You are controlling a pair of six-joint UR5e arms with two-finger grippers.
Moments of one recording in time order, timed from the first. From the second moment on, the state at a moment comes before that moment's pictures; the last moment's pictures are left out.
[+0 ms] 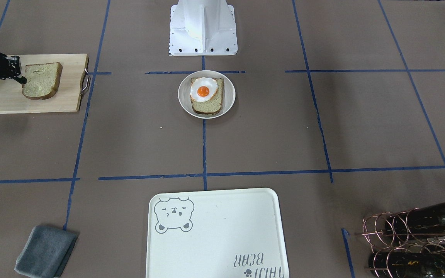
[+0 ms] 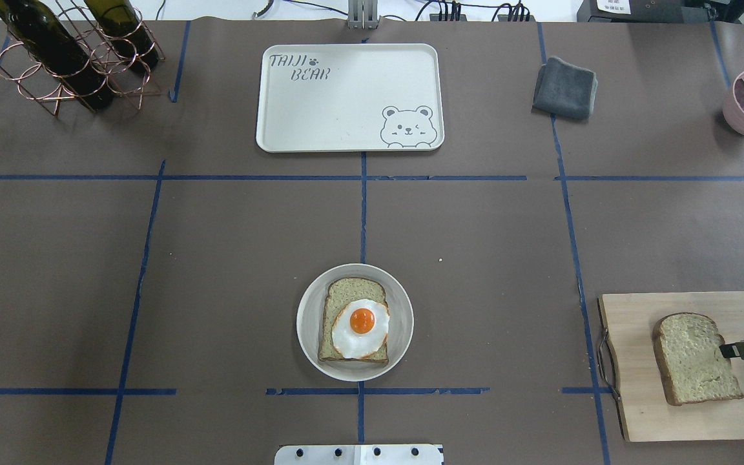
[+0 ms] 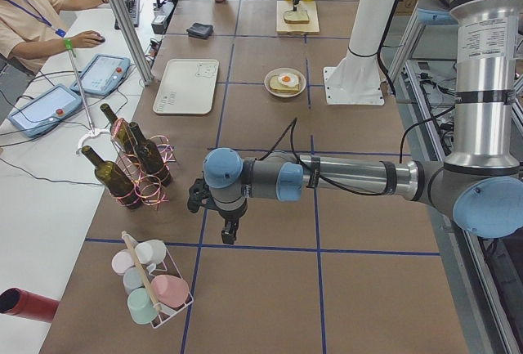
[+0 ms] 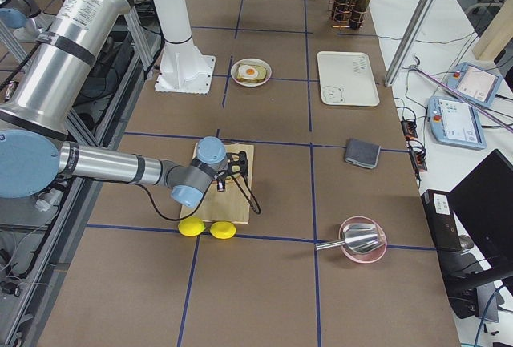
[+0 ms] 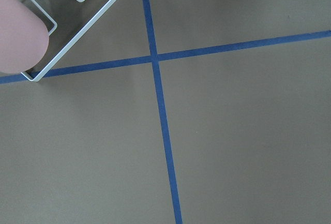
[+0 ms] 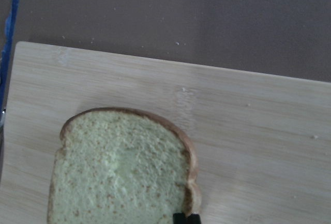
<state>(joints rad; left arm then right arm) -1.54 -1.50 -1.69 -1.57 -2.41 0.09 0.76 -2.05 1.73 -0.38 2.21 0.94</state>
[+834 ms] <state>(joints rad) -1.54 -1.50 -1.69 -1.57 -2.41 0.09 0.77 -1.91 1.81 -0.24 2.31 1.29</state>
